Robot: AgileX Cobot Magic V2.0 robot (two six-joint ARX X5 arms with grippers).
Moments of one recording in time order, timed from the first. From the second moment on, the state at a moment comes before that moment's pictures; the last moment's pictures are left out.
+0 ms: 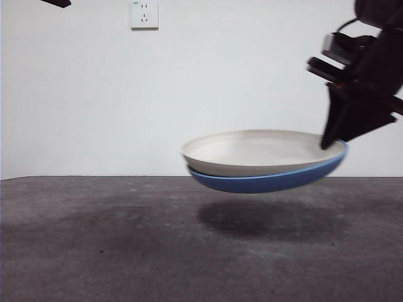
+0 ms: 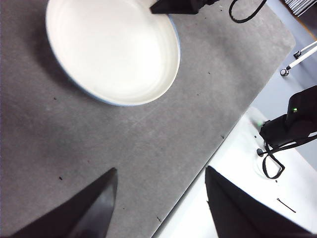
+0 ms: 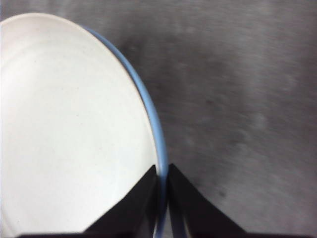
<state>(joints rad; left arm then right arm) -0.46 0.97 1.09 -0.91 0.58 -0.02 0.22 1.44 1.00 -0.46 -0.33 0.21</state>
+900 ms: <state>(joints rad) -0.46 0.97 1.09 -0.91 0.58 -0.02 0.41 1.76 1.02 -0.20 -0.29 0.41</state>
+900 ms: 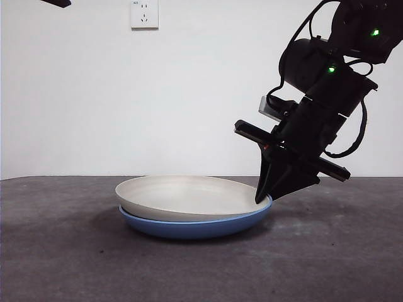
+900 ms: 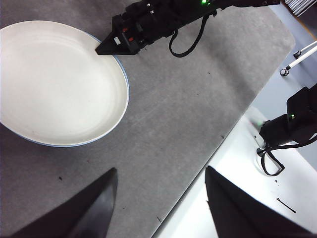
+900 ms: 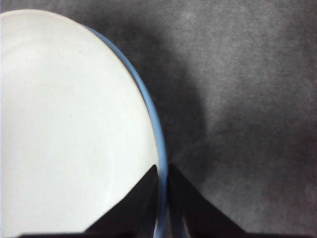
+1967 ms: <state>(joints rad) -0.46 0.97 1.09 -0.91 0.58 -0.02 0.41 1.34 1.03 -0.51 -0.24 0.27</state>
